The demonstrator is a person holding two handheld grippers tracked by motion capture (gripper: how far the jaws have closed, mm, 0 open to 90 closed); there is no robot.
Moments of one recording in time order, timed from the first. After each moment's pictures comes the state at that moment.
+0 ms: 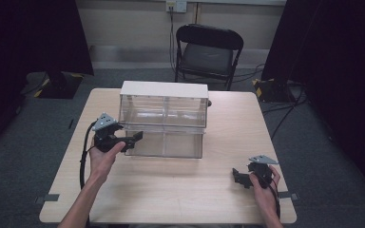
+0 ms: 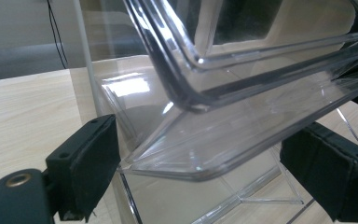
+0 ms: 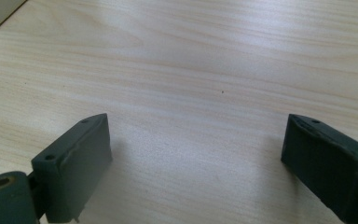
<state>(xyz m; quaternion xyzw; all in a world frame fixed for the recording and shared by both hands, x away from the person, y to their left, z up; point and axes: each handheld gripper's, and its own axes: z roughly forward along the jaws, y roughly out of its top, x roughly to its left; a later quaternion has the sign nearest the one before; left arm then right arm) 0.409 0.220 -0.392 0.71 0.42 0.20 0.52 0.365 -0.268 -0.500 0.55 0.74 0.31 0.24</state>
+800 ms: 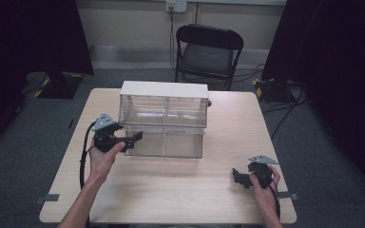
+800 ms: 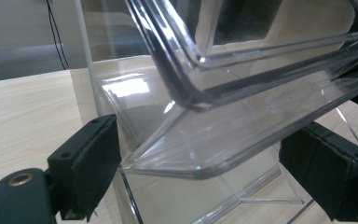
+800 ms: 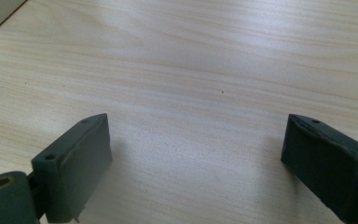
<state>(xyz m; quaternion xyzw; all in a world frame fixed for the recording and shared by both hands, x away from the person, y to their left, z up) 0.409 0.222 -0.392 0.72 0.41 0.21 0.52 0.365 -0.268 -0.500 0.55 0.74 0.31 0.24</state>
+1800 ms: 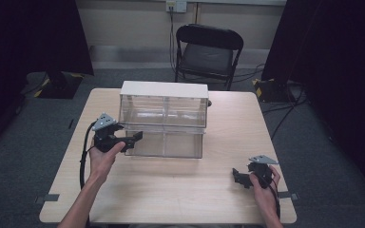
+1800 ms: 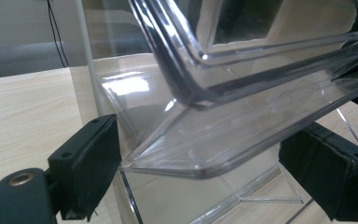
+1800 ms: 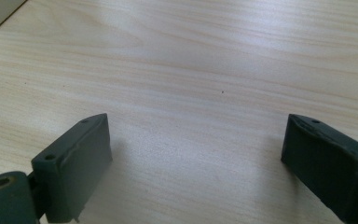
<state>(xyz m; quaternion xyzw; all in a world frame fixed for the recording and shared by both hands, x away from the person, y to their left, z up) 0.409 0.221 -0.392 0.71 0.42 0.20 0.52 0.365 -0.268 -0.500 0.55 0.74 0.31 0.24</state>
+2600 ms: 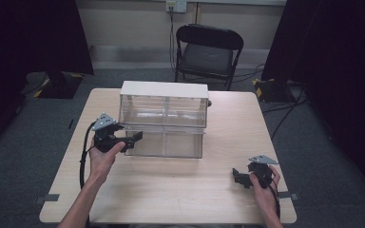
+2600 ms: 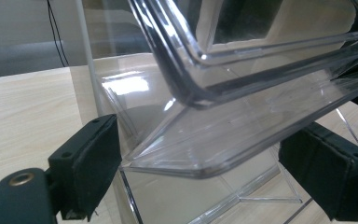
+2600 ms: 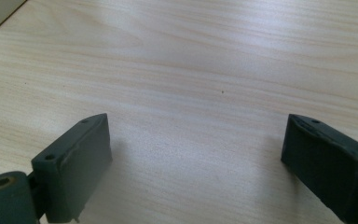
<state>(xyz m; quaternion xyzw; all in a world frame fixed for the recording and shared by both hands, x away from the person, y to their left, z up) 0.409 0.222 -0.392 0.72 0.42 0.20 0.52 0.365 -0.268 -0.500 0.55 0.74 0.31 0.24</state>
